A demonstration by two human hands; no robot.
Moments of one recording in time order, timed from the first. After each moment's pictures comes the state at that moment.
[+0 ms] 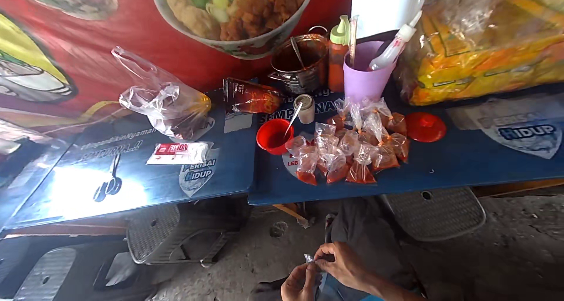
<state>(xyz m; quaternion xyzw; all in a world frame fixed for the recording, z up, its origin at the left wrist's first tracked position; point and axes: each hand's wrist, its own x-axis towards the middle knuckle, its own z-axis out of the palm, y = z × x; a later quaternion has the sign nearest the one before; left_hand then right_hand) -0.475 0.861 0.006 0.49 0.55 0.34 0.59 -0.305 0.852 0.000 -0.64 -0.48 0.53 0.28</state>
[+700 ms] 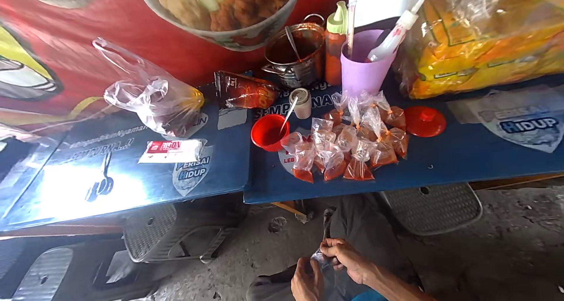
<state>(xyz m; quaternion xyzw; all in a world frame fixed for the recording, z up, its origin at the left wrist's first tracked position) -0.458 0.857 -0.036 0.67 0.64 0.15 0.34 -0.308 0.851 -0.031 -0.57 -0.11 0.72 0.39</state>
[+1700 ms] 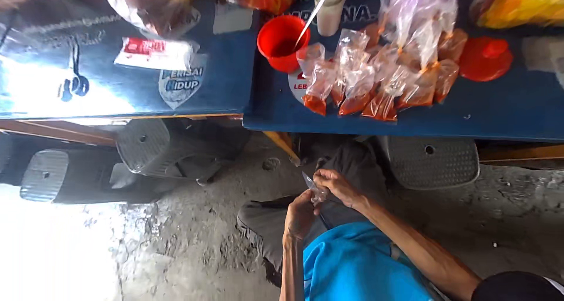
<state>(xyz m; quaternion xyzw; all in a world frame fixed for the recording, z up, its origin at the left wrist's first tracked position) -0.468 0.865 -0.044 0.20 0.31 0.29 0.88 -0.296 0.862 -0.044 -0.52 -0.32 0.66 0.44</state>
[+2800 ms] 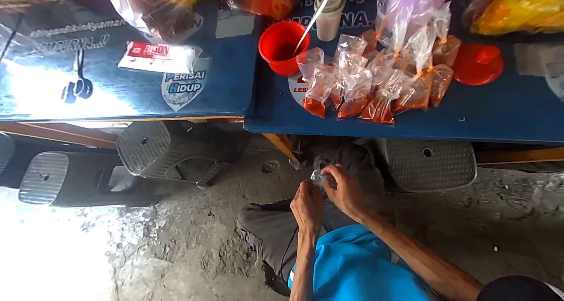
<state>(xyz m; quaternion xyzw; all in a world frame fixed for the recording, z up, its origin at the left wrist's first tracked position) -0.422 0.862 -0.038 0.72 0.58 0.29 0.25 -0.300 0.842 -0.039 -0.71 -0.53 0.26 0.40</state>
